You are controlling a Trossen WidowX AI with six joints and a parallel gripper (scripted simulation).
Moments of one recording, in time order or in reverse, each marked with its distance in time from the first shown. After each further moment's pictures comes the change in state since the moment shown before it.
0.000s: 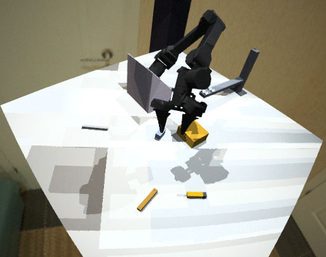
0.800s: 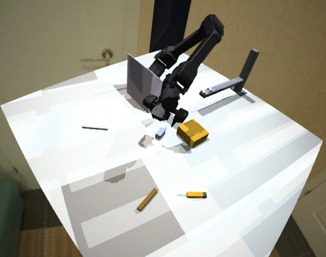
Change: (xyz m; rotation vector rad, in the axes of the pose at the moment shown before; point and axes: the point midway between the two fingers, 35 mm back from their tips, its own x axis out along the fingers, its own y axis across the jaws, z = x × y) arm 0.006 0.087 -0.174 1.008 0.650 0.137
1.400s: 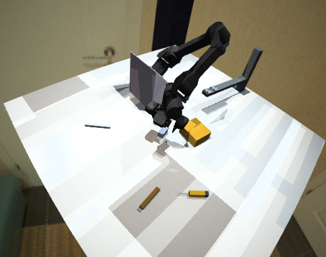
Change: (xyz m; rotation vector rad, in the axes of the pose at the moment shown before) arm 0.046 0.000 -0.003 0.003 0.009 -0.003
